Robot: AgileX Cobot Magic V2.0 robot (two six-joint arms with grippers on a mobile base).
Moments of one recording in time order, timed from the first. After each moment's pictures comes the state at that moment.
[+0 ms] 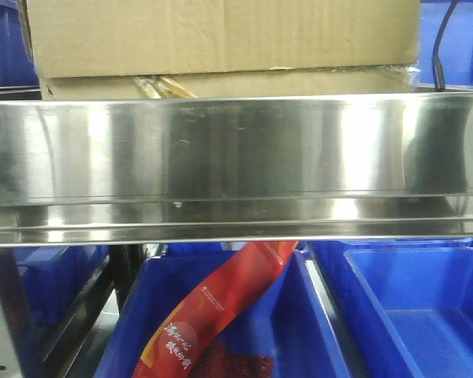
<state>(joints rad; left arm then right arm) -0.30 1.88 -2.21 0.19 1.23 -0.34 0.31 1.85 -2.18 0.07 1.23 -0.03</state>
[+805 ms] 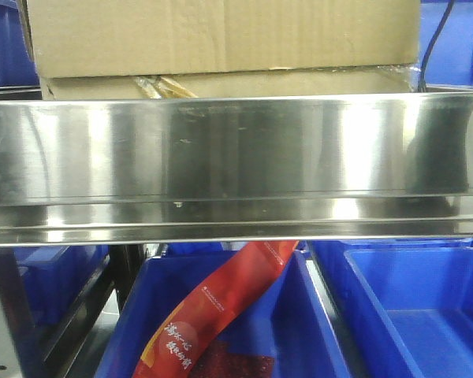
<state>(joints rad) -0.26 1.92 -2.21 0.17 1.23 -0.34 0.31 1.90 -2.18 0.09 1.21 -0.03</state>
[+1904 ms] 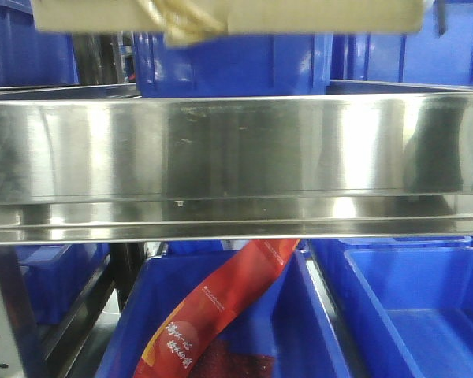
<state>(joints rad) -0.33 1.83 -2.41 0.21 1.26 -0.28 0.31 1.75 -2.27 0.08 1.25 -0.03</state>
